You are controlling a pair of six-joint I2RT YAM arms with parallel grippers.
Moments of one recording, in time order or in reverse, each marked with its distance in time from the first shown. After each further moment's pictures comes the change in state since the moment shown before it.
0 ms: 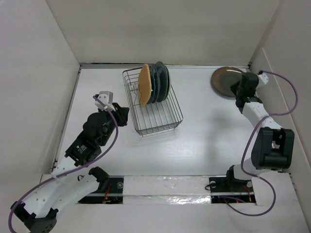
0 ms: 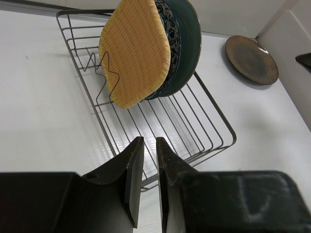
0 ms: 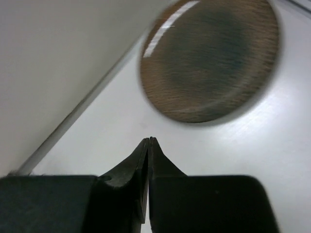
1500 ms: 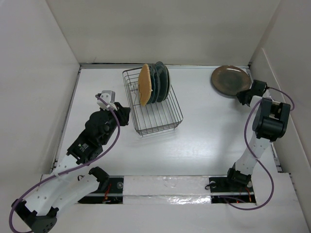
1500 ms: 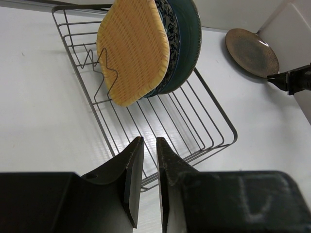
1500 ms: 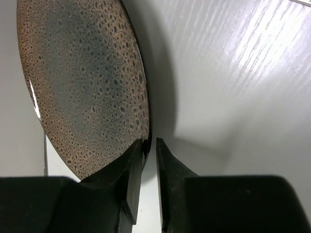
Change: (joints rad) left arm 0.000 0.026 0.000 0.008 0.011 0.001; right arm -0.342 0.530 0.138 0.059 -0.337 0.313
